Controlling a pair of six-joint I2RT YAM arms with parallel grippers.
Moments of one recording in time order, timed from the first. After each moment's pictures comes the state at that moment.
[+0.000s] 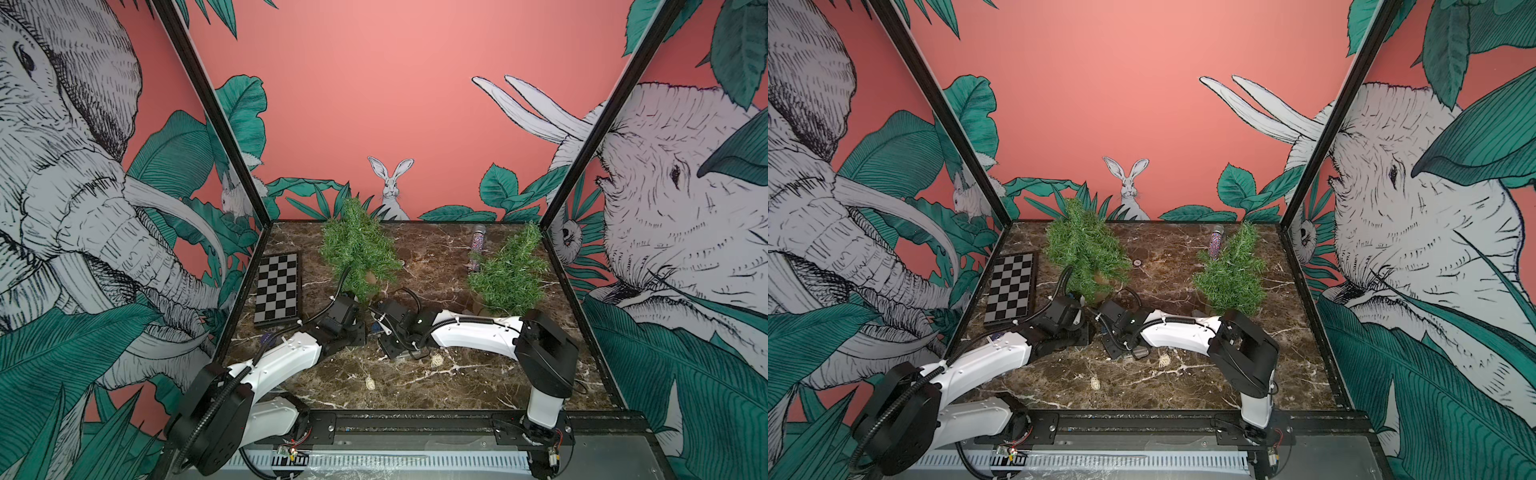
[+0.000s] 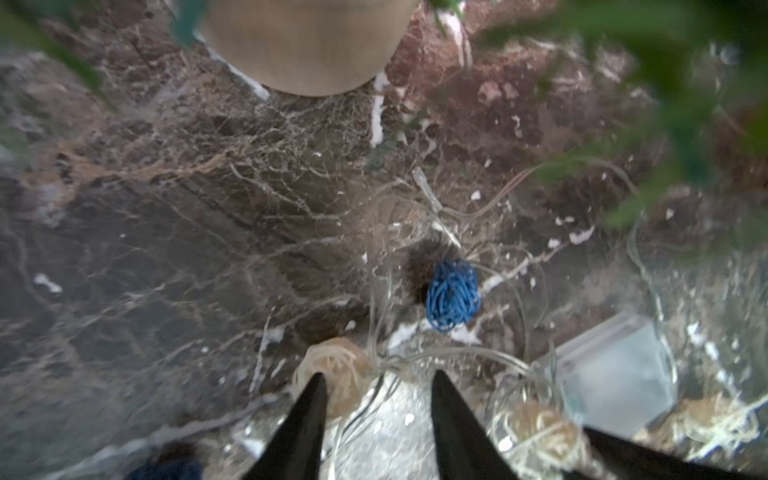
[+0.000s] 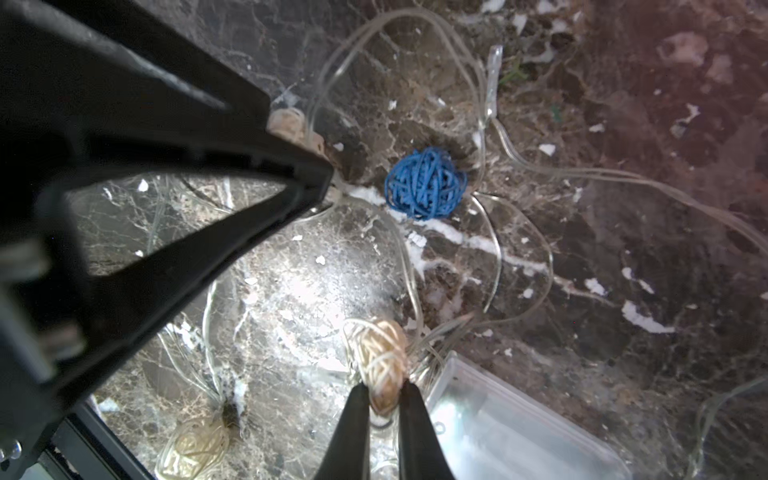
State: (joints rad) left arm -0.60 1.23 0.53 -0.26 -0.02 -0.53; right arm 1.08 1.83 1.23 -0.49 0.00 0.39
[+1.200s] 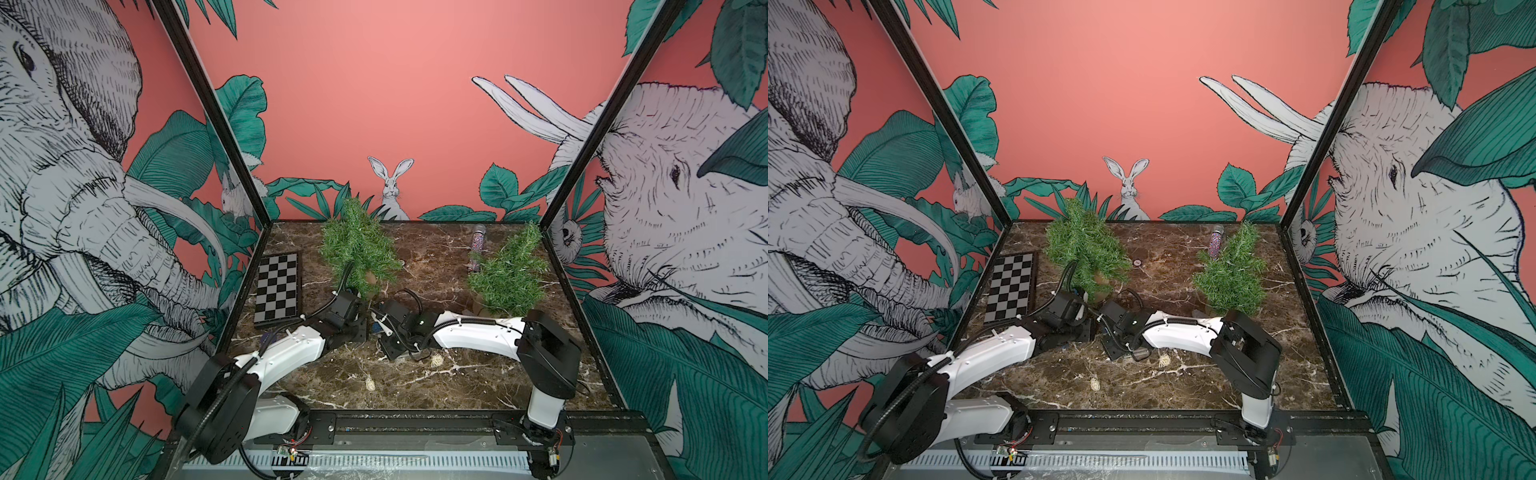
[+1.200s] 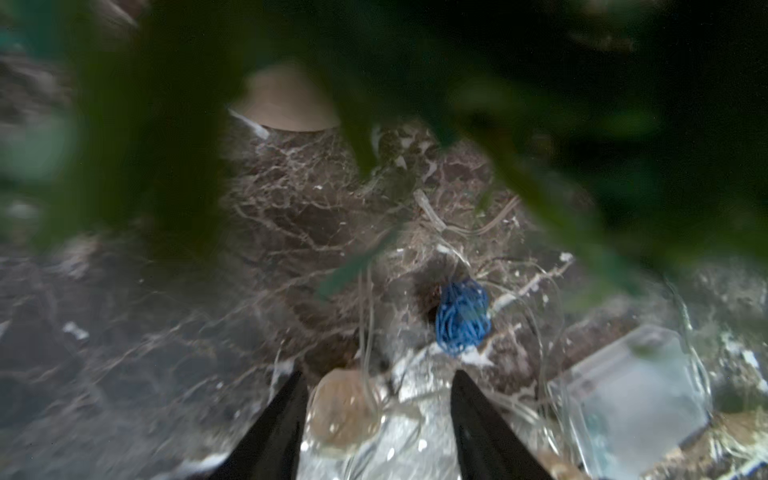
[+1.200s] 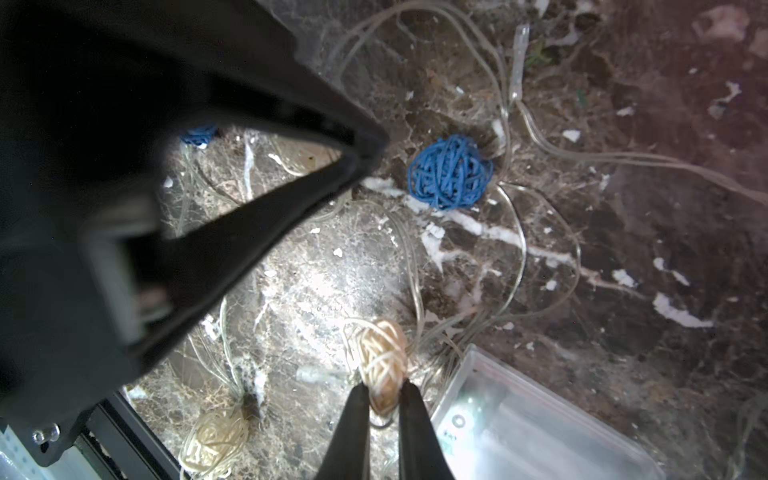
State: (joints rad) left arm -0.59 1.30 0.58 -0.27 -0.03 -0.44; right arm 1.08 1.82 1.21 -0.47 -0.05 0.42
